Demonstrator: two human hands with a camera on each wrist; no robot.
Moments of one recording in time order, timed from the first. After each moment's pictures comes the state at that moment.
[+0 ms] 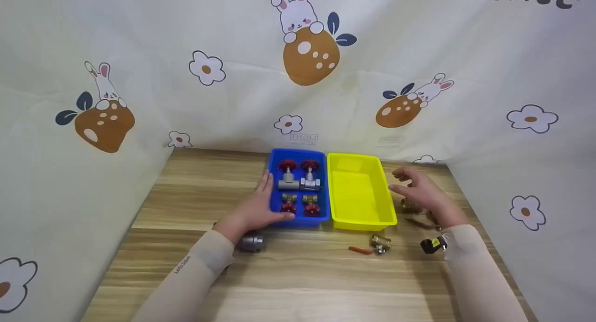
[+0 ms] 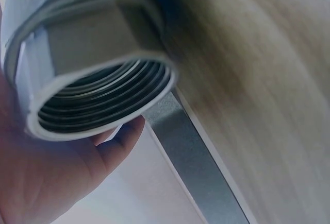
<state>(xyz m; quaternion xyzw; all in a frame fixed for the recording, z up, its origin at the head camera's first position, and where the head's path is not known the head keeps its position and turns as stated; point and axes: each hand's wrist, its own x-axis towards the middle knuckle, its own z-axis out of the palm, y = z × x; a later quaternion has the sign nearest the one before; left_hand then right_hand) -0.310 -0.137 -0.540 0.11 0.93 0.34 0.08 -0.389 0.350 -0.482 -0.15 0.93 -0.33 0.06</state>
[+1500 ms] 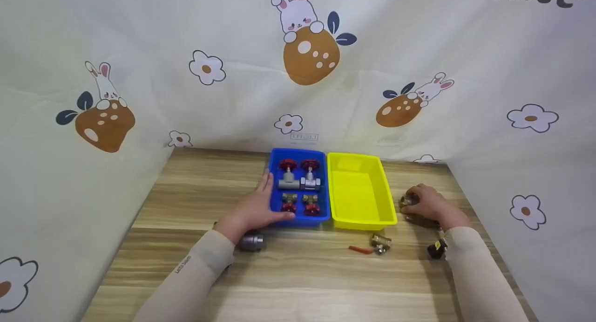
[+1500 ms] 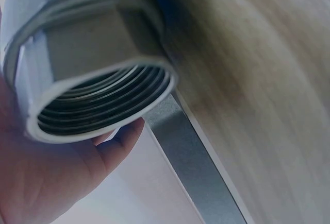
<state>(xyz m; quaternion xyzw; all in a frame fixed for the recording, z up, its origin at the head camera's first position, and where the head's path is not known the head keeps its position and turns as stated) -0.311 -0.137 -0.540 0.10 0.93 0.34 0.08 -0.402 0.401 -0.534 -0.15 0.97 -0.16 0.09</state>
